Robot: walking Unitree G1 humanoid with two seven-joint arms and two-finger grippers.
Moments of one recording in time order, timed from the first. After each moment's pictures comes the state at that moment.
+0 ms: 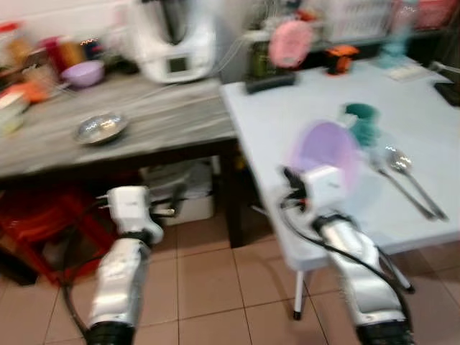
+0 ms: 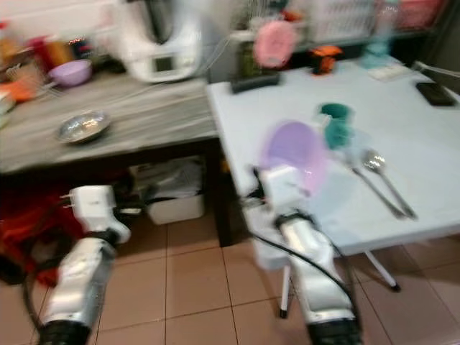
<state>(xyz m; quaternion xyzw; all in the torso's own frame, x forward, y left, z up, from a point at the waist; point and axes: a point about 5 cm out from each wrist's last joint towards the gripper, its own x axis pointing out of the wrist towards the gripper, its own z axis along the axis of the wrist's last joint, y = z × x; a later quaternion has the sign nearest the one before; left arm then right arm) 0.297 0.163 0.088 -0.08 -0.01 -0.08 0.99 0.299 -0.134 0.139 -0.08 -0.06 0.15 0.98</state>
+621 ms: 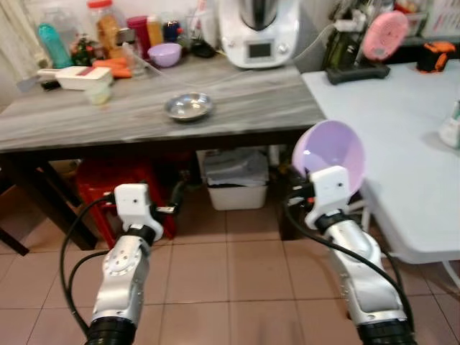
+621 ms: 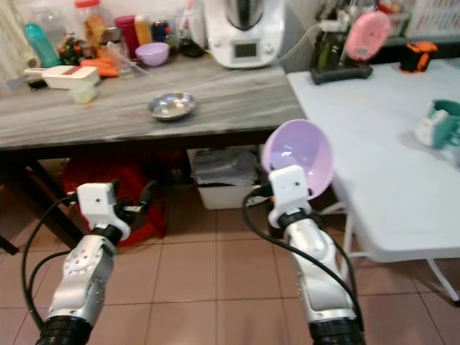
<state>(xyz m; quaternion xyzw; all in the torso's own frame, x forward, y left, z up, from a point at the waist) 0.302 0.164 0.092 -0.07 -0.02 -0.07 1.00 0.298 -0.135 0.139 -0.08 -0.06 0.15 0.98</state>
